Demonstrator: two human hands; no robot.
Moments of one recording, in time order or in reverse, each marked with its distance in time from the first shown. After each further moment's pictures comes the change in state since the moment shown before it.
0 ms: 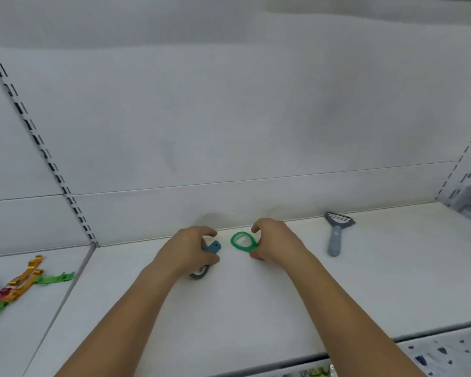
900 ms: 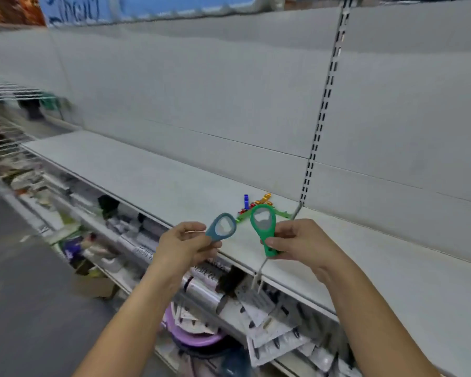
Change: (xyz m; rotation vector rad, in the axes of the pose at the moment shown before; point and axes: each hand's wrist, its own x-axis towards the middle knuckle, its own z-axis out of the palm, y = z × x) left_hand -0.312 -0.211 -0.075 -1.329 0.931 -0.377; right_hand -0.136 -0.253 0.124 0.779 -0.607 -0.481
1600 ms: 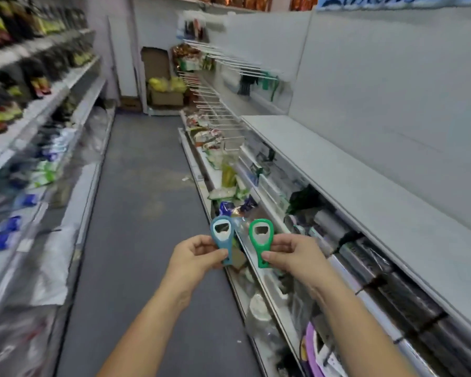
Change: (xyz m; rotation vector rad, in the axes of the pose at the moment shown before) left_hand 0.000 0.051 -0.431 -0.023 0.557 0.119; right_hand 0.108 -0.045 0.480 -0.062 -0.603 -0.084
